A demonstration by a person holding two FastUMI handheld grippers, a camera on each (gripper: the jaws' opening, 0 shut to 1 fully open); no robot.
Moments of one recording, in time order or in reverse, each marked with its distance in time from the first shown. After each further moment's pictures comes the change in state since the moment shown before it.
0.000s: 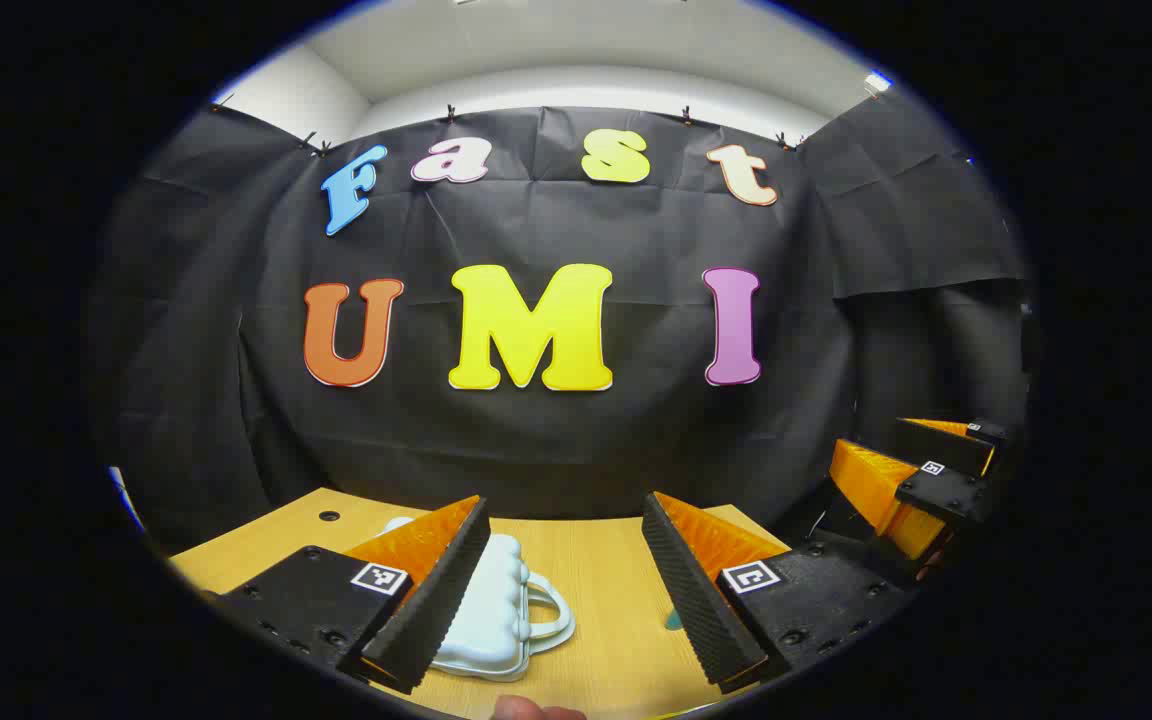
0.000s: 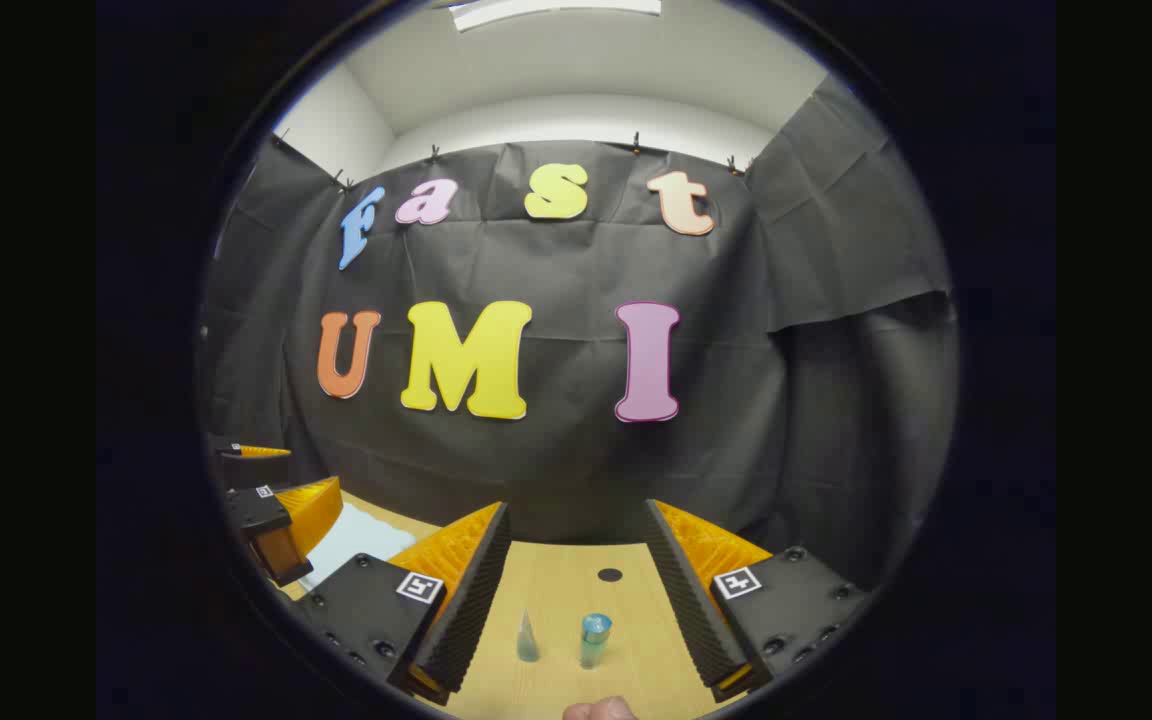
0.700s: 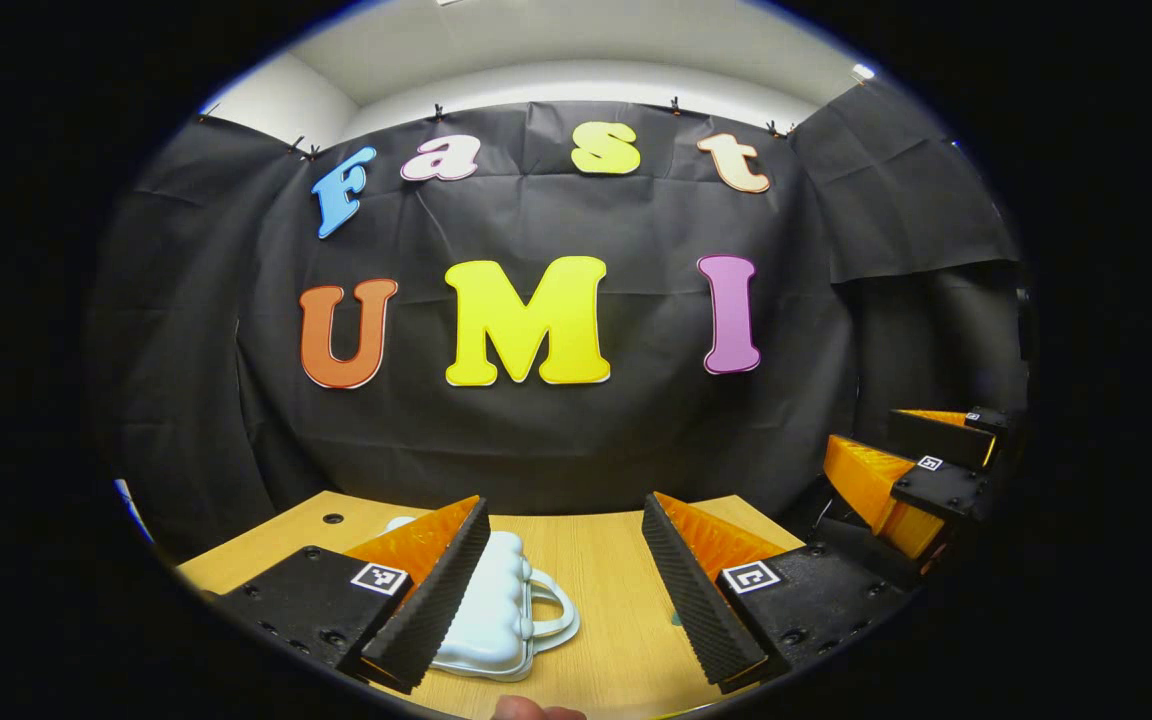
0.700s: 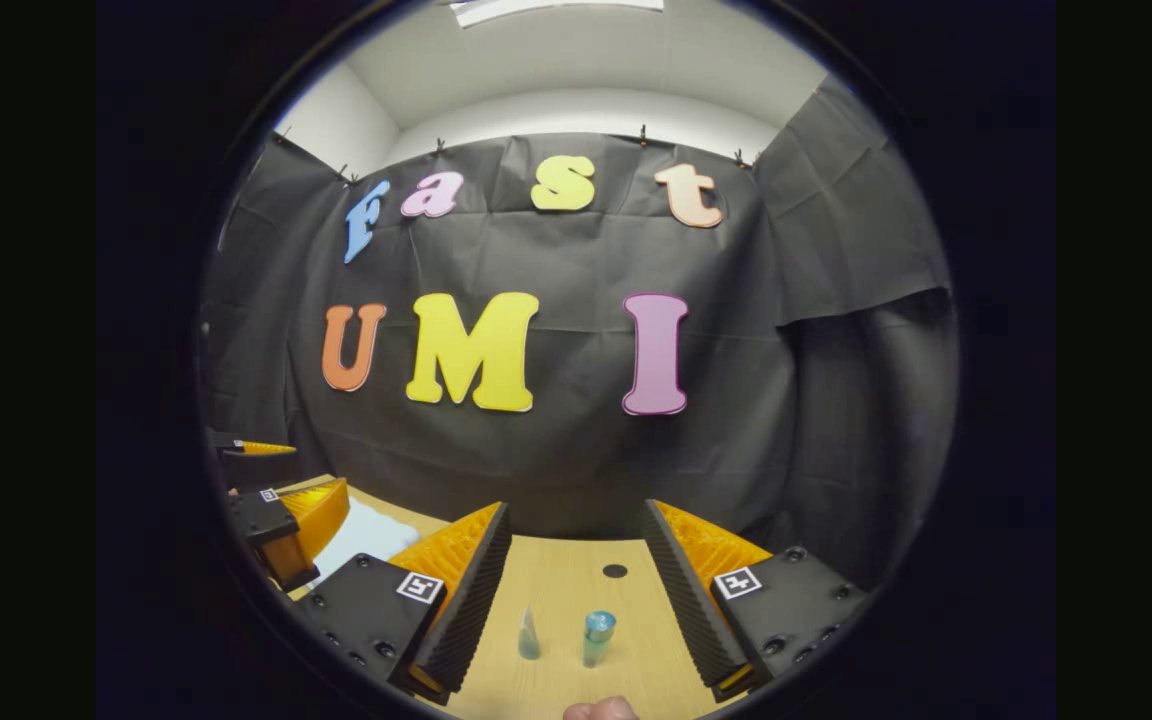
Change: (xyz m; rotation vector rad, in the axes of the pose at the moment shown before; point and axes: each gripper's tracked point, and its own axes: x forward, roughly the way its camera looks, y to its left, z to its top) left arm 0.005 -0.004 -0.009 0.039 0.024 0.004; right arm 0.004 -0.002 -0.011 -0.002 0.031 0.017
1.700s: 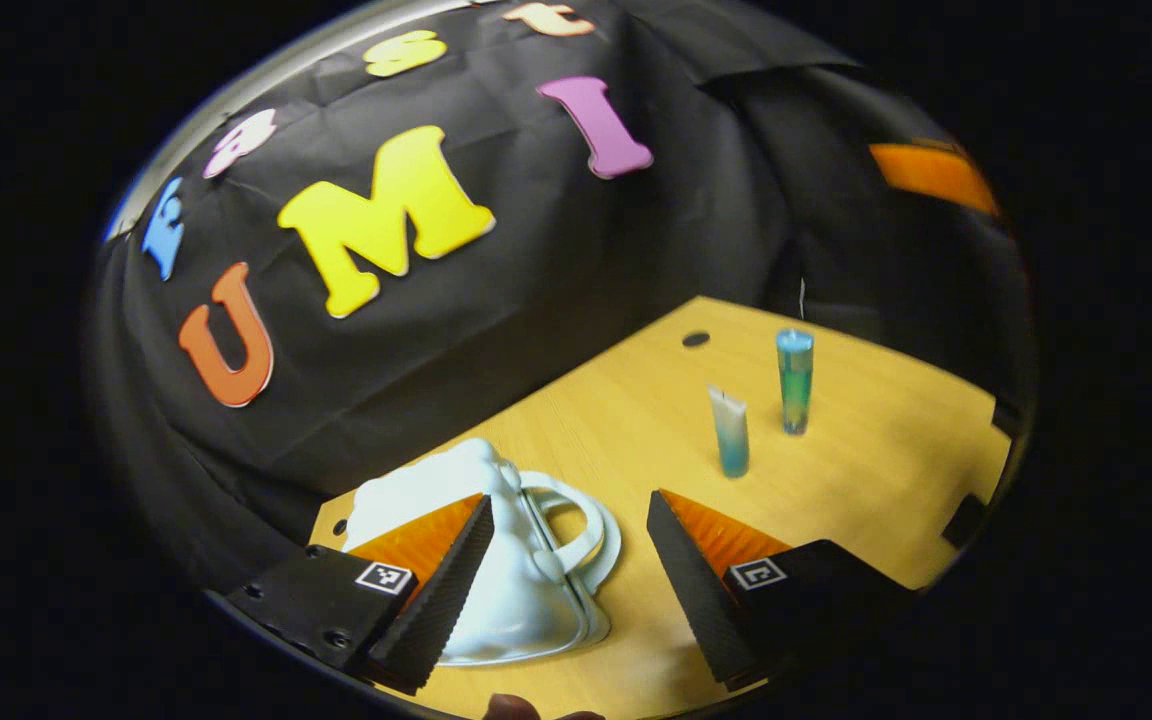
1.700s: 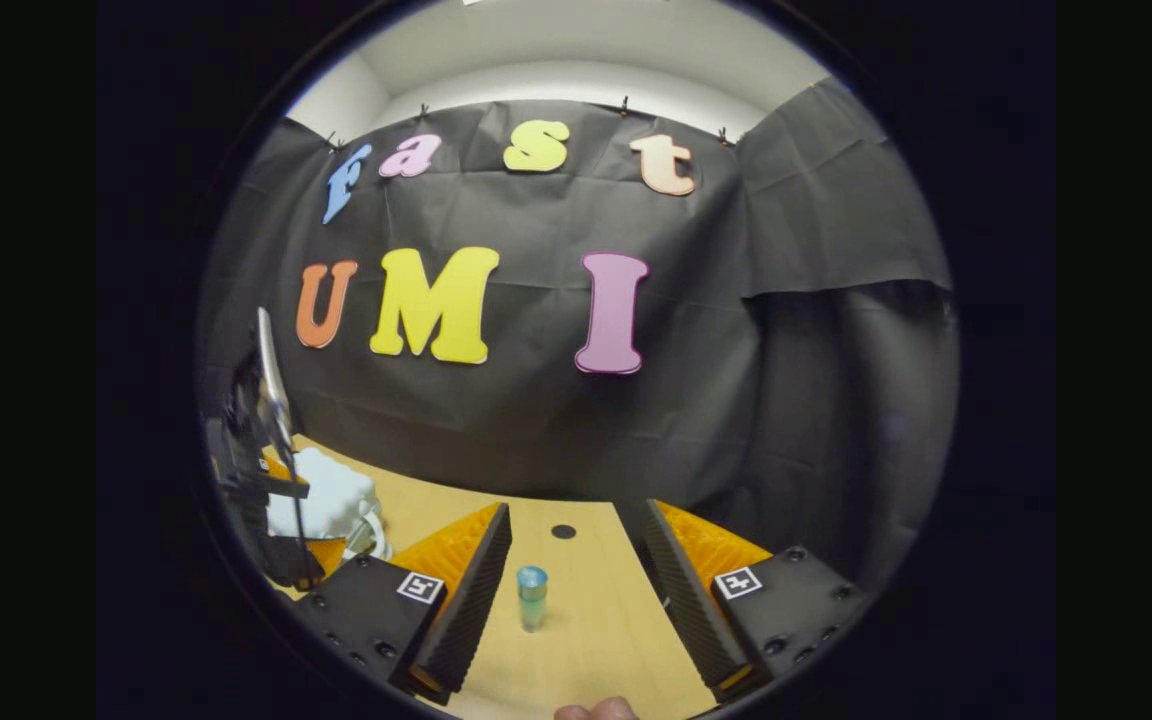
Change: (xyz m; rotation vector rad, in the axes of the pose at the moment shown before) left arm 0.045 0.000 -0.159 0.569 0.440 -0.222; right arm -0.014 -0.072 -0.043 -0.054 0.114 -0.108
